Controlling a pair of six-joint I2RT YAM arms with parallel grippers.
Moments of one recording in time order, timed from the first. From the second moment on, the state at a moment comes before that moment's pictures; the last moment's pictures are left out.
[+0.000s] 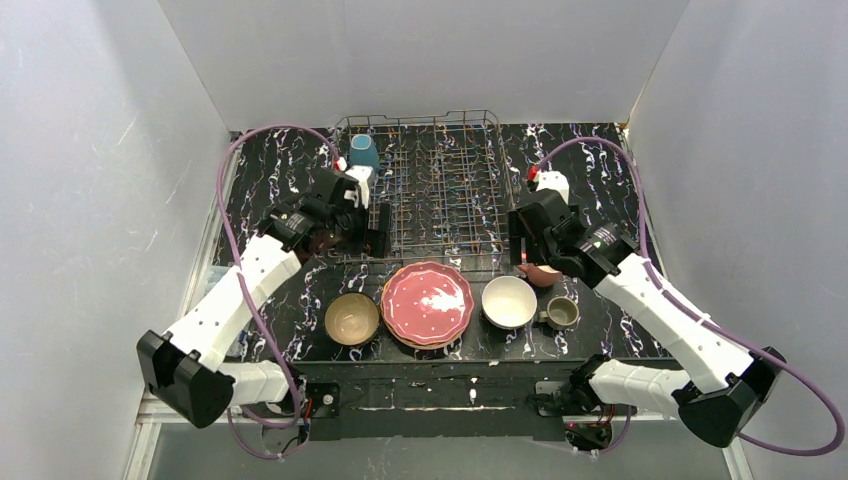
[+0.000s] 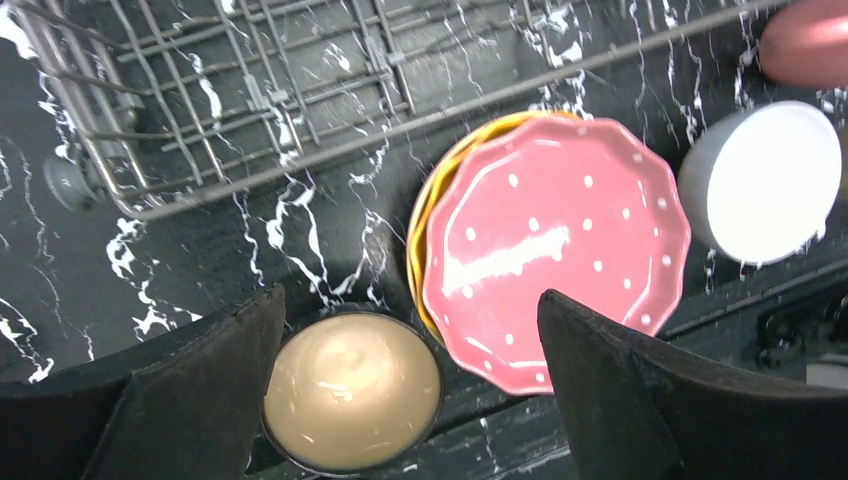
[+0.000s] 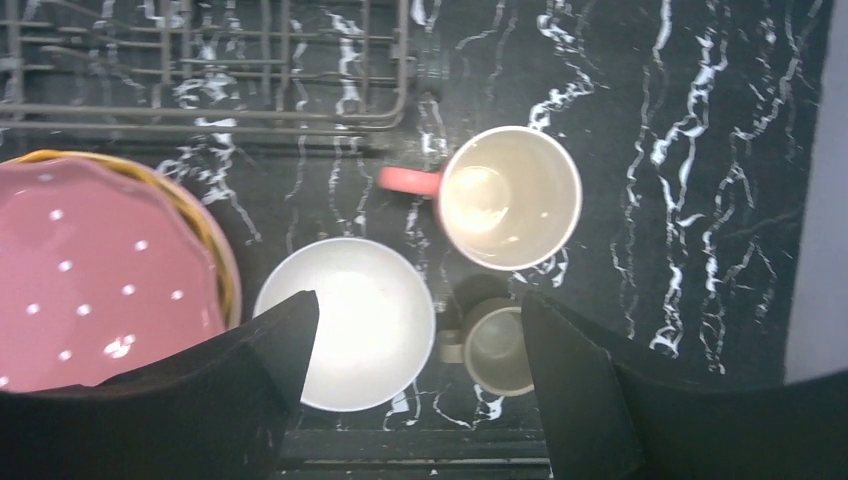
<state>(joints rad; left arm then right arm) -0.51 1.27 1.26 -0.88 -0.01 -0.30 0.74 1.10 1.19 -0.99 0.47 0.44</state>
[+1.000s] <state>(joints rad) -0.59 0.94 0.92 -0.77 0.14 -0.33 0.21 1.26 1.10 -0.92 0.19 0.28</state>
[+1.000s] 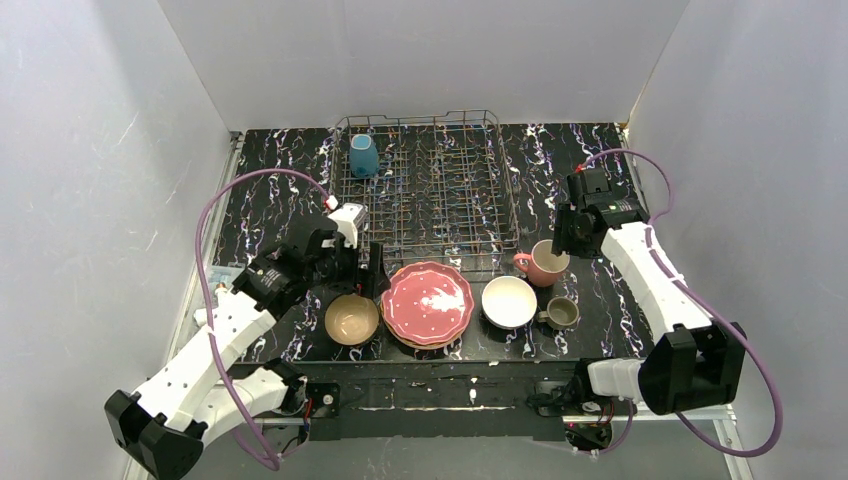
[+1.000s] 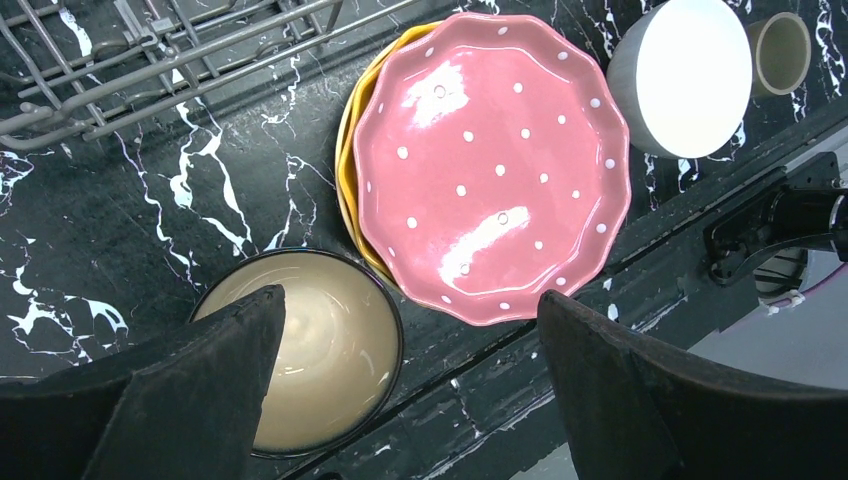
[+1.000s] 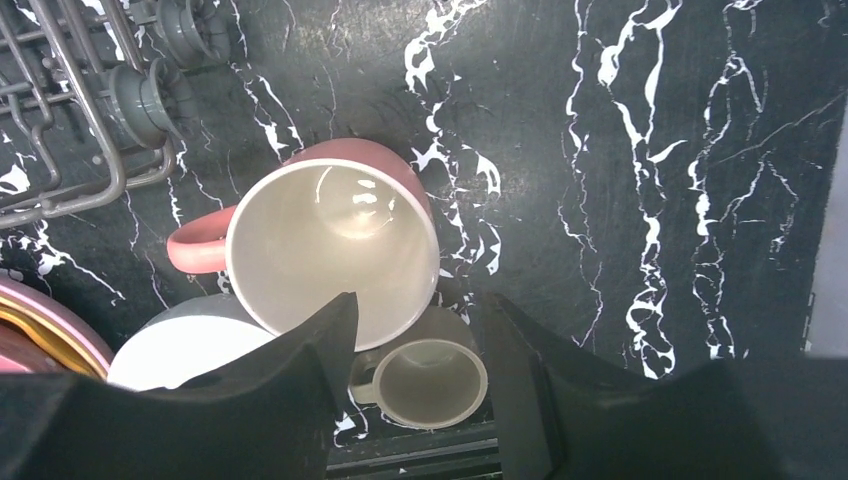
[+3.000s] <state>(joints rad) -0.59 0.84 0.91 -0.77 0.15 -0.32 0.19 1.29 1.17 -0.97 0.23 0.31</state>
